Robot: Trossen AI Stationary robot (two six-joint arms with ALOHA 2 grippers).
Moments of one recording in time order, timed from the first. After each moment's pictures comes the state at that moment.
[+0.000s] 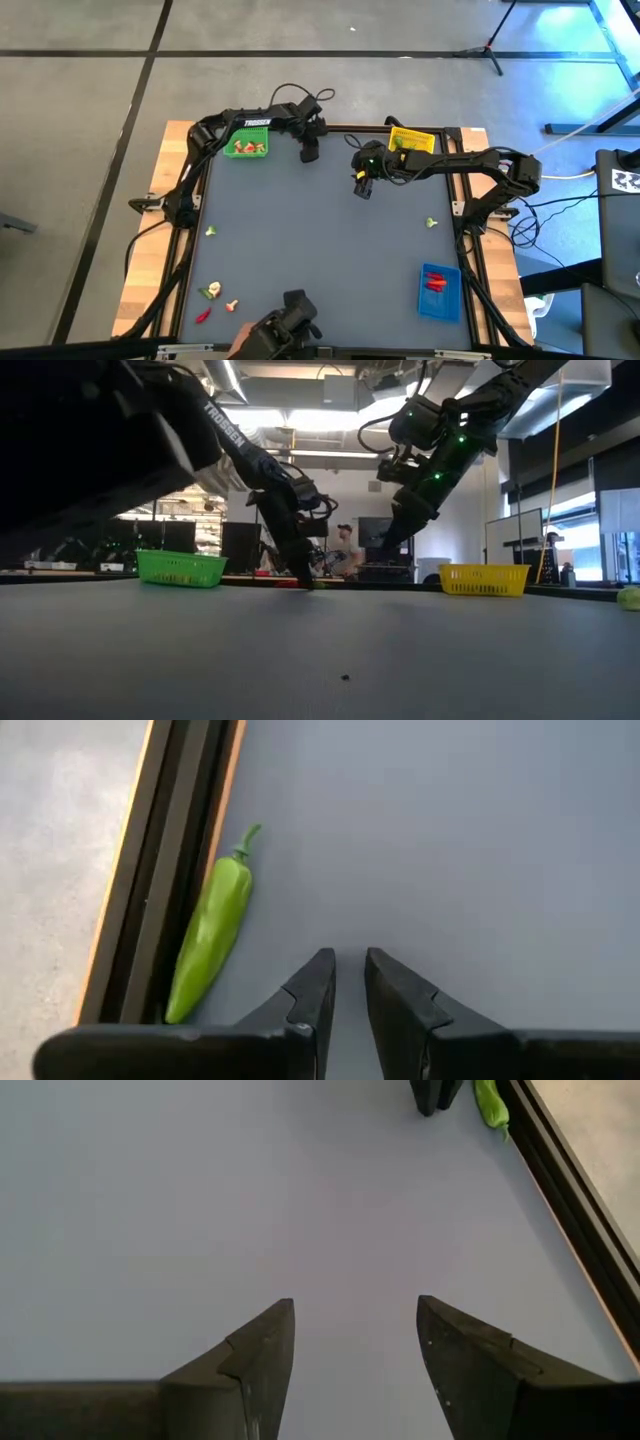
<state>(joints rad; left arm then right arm) 0.70 2.23 1.59 -0.46 0.16 0.50 -0.35 1.57 0.90 -0.18 0.13 -0.12</state>
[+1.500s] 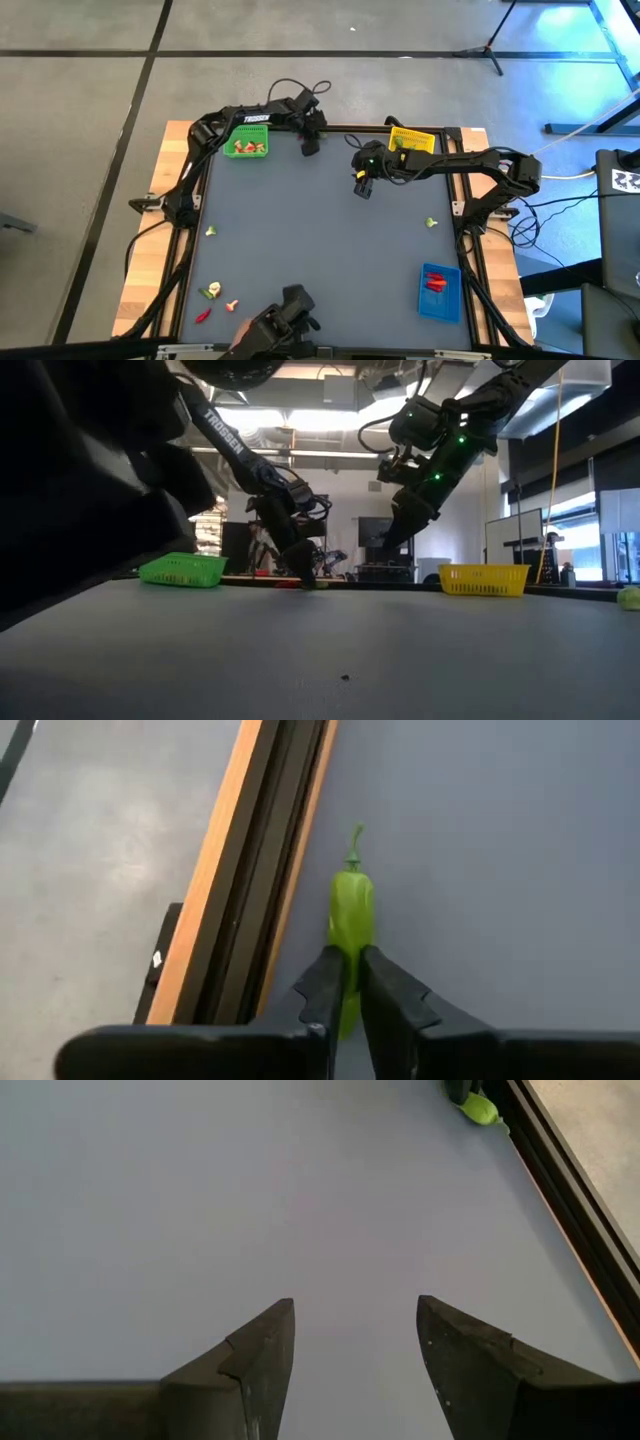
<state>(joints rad) 0.74 2.27 1.62 -0.41 0.20 0.48 -0.35 1.57 0.90 -0.18 0.14 -0.10</state>
